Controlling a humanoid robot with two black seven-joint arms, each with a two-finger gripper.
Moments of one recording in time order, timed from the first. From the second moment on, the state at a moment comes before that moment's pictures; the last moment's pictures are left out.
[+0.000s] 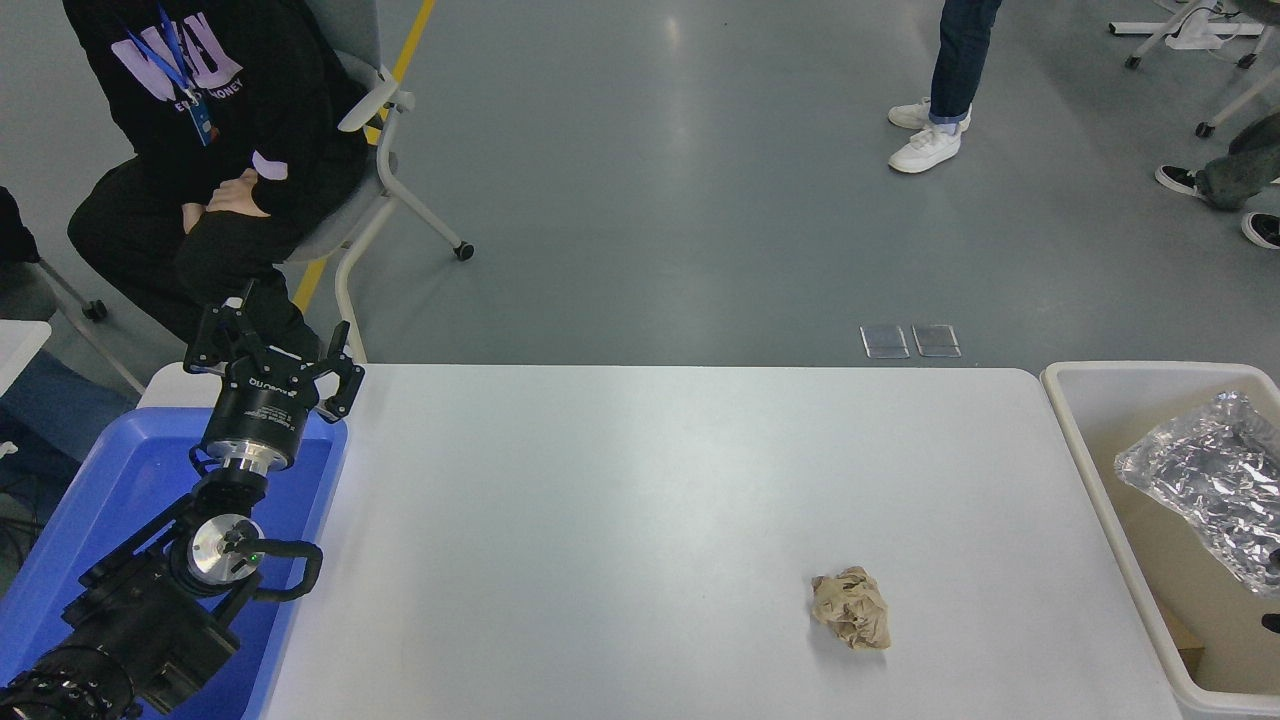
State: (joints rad) left arm -0.54 0.25 -0.94 -0.52 0.01 -0.56 -0.50; right arm 0.66 -0.51 -0.56 0.23 0.12 -0.20 -0.20
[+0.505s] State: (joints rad) left arm -0.54 0.25 -0.94 -0.52 0.01 -0.56 -0.50; right arm 0.65 -0.50 -0.53 0.21 0.12 -0.20 -0.20
